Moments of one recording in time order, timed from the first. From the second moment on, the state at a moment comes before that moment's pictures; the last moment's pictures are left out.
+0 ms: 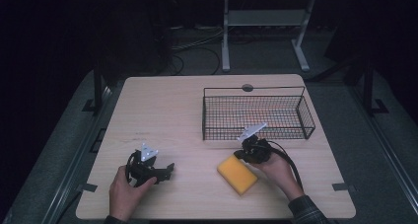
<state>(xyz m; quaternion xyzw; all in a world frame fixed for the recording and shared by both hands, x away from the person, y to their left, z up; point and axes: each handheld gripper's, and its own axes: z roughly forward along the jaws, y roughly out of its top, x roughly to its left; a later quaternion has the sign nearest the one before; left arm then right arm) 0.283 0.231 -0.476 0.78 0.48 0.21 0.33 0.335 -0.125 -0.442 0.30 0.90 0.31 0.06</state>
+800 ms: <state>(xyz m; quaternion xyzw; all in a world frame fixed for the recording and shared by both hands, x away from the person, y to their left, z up) 0.283 0.231 -0.476 0.79 0.48 0.21 0.33 0.327 -0.143 -0.418 0.36 0.89 0.29 0.05</state>
